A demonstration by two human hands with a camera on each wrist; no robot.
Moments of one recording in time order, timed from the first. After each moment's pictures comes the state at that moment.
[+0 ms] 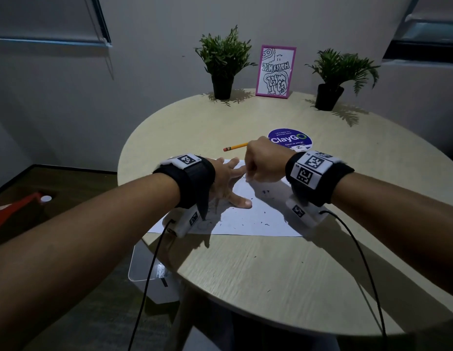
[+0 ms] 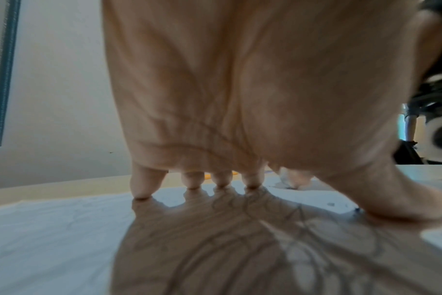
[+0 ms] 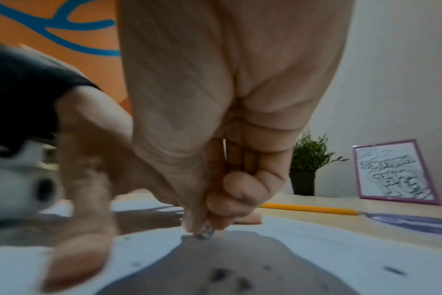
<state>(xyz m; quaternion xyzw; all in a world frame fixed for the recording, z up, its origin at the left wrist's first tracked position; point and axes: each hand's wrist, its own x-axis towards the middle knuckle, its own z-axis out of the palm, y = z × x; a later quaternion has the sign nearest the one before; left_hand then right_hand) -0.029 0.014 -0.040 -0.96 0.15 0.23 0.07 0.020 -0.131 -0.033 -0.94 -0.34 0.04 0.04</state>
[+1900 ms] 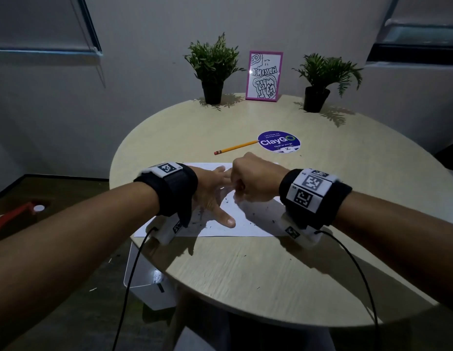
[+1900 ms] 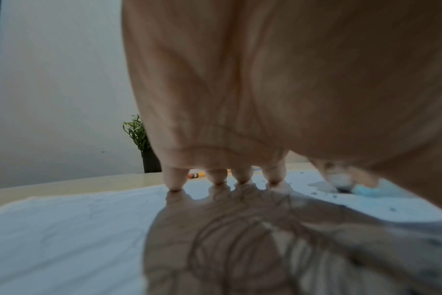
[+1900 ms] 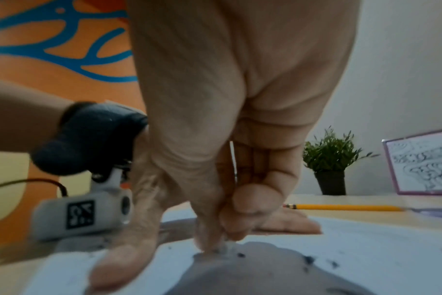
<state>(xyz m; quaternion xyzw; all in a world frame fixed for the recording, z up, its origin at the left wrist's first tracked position) -0.043 0.022 -0.036 -0.95 0.19 0.26 -0.02 -0.026 -0.137 -0.032 -0.93 -0.37 0.06 0.05</state>
